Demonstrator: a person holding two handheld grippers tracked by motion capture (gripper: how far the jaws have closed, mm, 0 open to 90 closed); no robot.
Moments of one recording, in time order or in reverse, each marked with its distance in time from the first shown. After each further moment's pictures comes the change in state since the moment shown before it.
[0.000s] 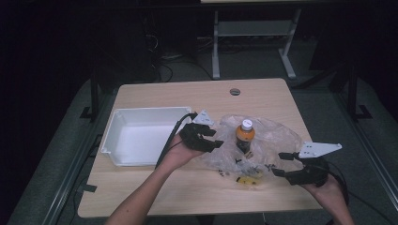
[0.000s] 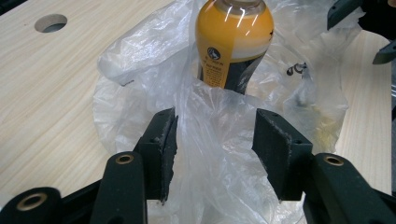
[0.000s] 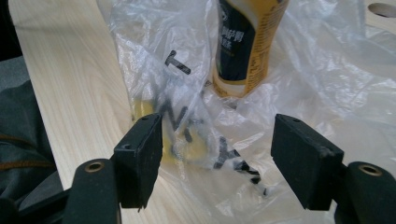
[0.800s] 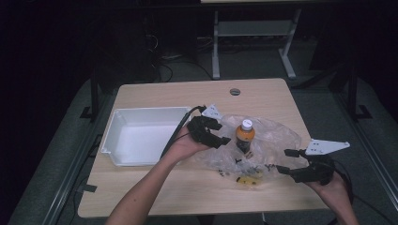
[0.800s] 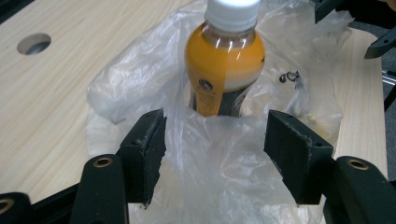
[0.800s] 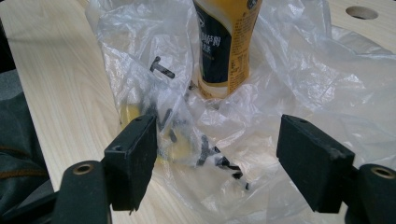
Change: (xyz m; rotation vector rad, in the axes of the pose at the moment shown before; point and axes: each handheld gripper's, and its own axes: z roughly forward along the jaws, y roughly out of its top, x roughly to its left) left arm 0.003 0.028 0.011 0.022 -0.057 0.064; right arm -0.010 -0.003 -0.009 -0.028 -0.016 0.038
